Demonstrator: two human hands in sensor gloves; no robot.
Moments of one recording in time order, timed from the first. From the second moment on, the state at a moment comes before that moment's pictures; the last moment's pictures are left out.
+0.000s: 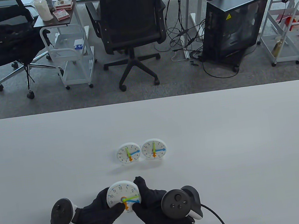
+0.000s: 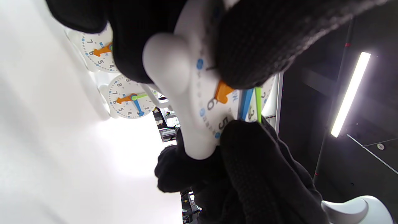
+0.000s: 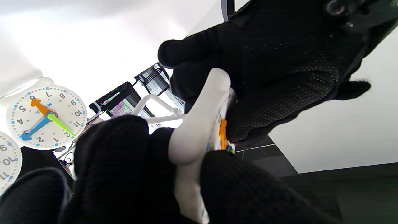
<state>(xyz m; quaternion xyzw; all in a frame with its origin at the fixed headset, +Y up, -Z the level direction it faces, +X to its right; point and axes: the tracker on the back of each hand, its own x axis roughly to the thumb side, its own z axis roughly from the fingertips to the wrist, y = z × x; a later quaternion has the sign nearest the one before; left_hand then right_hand) -0.246 -0.703 -0.267 -0.05 -0.16 0.64 0.75 0.003 -0.673 -0.260 0.31 -0.05 0.85 0.42</state>
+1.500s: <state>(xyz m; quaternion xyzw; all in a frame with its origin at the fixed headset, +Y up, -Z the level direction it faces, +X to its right) -0.242 -0.704 -0.264 -0.04 -0.18 0.62 0.76 0.012 -0.670 -0.260 0.28 -0.11 0.84 0.44</state>
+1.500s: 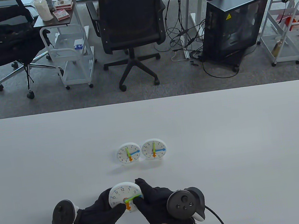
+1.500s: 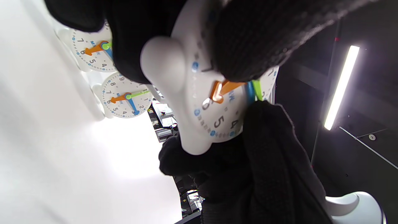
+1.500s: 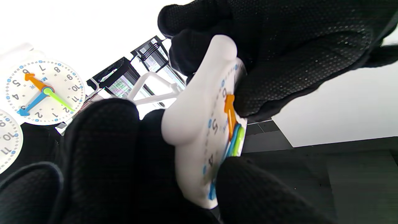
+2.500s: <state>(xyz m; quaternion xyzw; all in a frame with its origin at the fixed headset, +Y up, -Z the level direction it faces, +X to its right) -0.236 -0.705 -0.262 -0.02 -0.20 0.57 0.80 0.016 -0.671 -0.261 0.25 -0.11 0.86 0.44</state>
